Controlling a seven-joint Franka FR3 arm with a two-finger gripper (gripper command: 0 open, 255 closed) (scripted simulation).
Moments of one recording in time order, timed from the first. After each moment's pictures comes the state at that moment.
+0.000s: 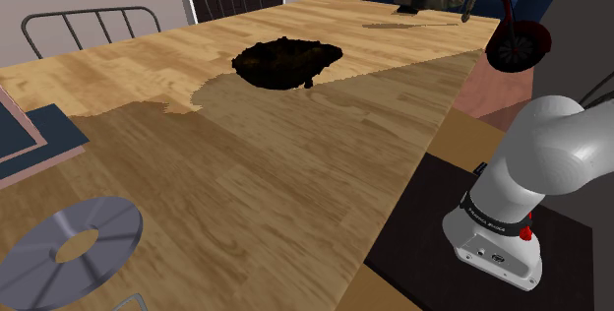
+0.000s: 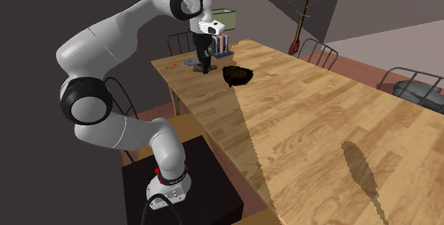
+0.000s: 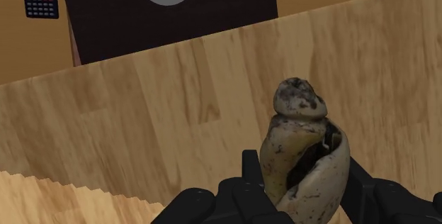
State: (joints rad) arm 0.03 -0.78 0.19 -2.01 0.20 1.25 0.37
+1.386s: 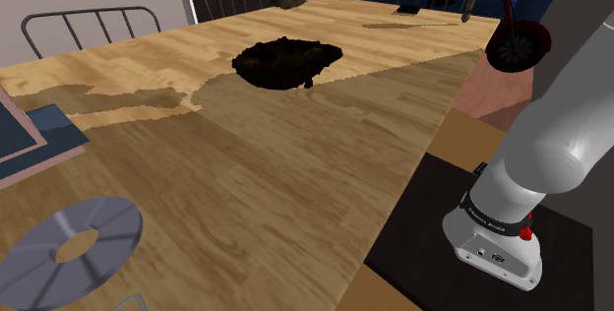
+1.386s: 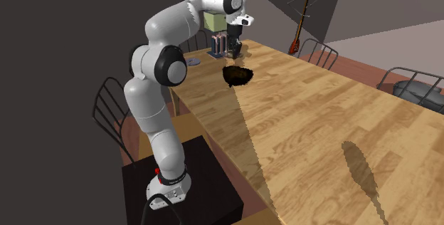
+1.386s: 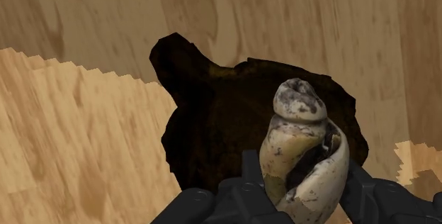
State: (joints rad) arm 0.00 -0.10 0.40 -1.49 0.09 1.42 0.54
